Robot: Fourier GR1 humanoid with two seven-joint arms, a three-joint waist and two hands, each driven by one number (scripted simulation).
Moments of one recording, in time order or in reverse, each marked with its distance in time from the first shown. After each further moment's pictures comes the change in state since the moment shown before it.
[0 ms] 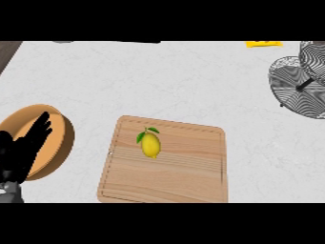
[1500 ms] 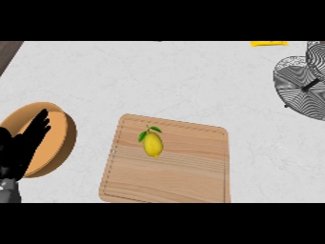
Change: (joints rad) left arm -0.020 0.022 -0.001 0.011 0.007 -0.010 0.006; right arm -0.010 0.121 0.114 -0.059 0.119 -0.389 -0.023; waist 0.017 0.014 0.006
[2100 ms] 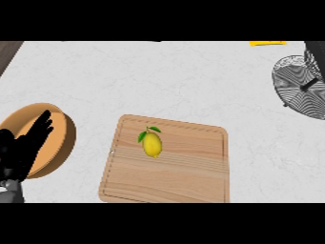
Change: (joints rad) left arm 0.010 -0.015 -0.012 -0.009 -0.006 0.011 -0.005; right arm 0.023 0.172 -0.114 -0.207 -0.152 -0.234 0.107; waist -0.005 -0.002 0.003
